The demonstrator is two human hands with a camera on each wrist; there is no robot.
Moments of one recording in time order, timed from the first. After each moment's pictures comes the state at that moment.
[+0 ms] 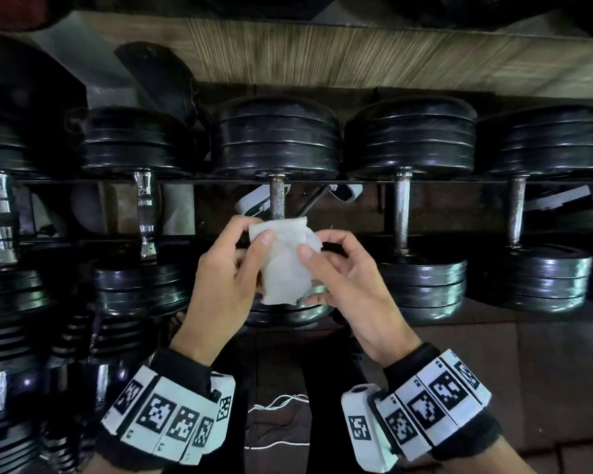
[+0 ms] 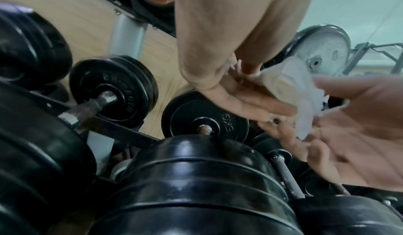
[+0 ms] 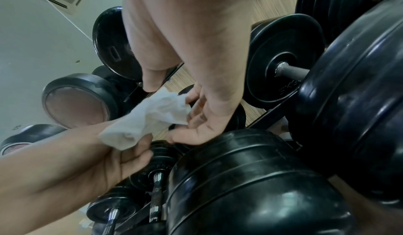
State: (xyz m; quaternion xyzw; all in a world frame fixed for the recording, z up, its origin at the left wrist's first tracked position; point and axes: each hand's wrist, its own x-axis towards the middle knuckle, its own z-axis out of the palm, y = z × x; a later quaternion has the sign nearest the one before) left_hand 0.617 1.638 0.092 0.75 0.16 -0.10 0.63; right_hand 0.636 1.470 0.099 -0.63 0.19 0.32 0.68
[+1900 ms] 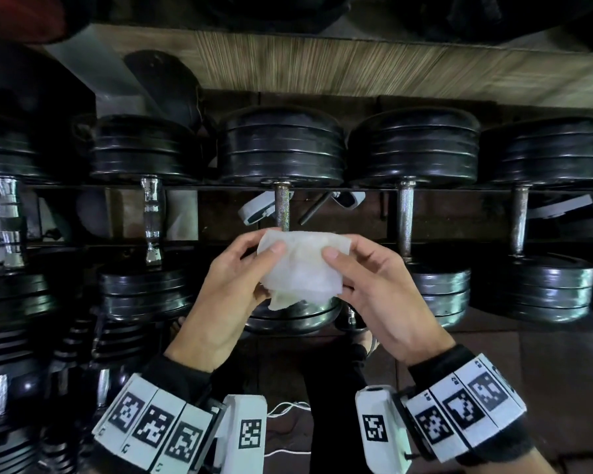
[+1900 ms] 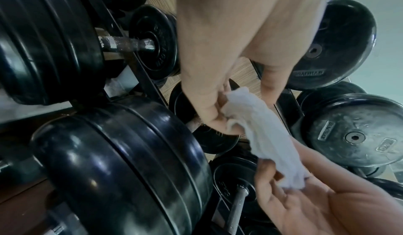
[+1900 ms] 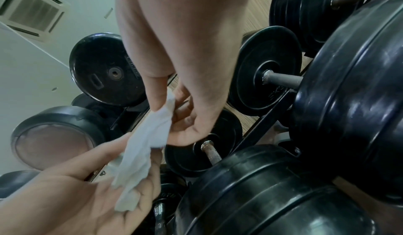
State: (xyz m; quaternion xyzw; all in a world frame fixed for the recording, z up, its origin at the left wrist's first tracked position) left_hand 0.620 1.638 0.100 0.53 0.28 -0.18 0.78; right_hand 0.650 1.455 0.111 -0.57 0.18 0.31 0.74
